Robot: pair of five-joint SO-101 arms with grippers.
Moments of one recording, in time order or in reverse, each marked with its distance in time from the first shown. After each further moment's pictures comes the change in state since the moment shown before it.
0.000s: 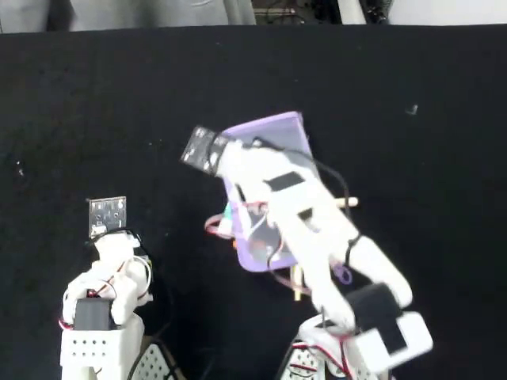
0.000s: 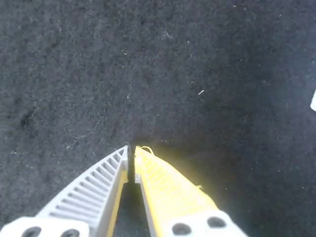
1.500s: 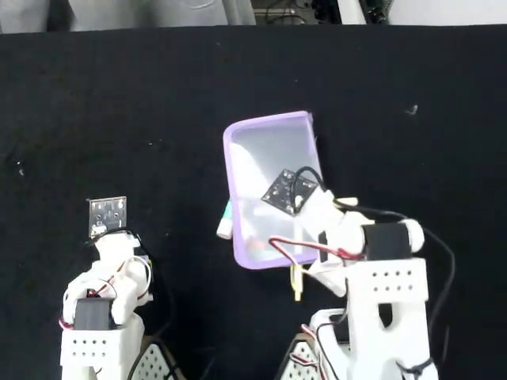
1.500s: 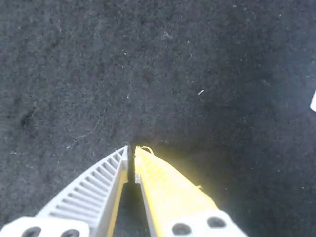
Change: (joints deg) left arm 0.0 0.0 0.0 0.0 0.0; right arm 18.6 -46.4 5.2 68.9 3.6
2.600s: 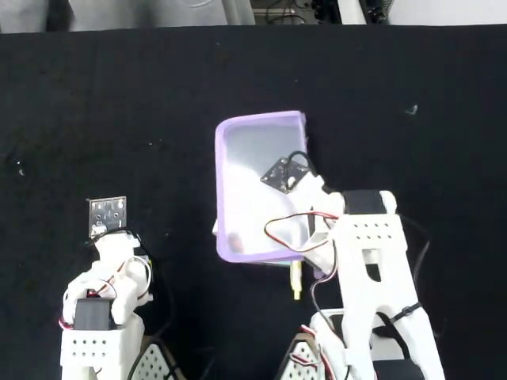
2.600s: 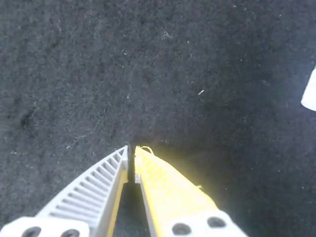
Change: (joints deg) left arm 0.0 0.0 0.0 0.0 0.0; right arm 0.2 17.6 5.6 -18.6 -2.5
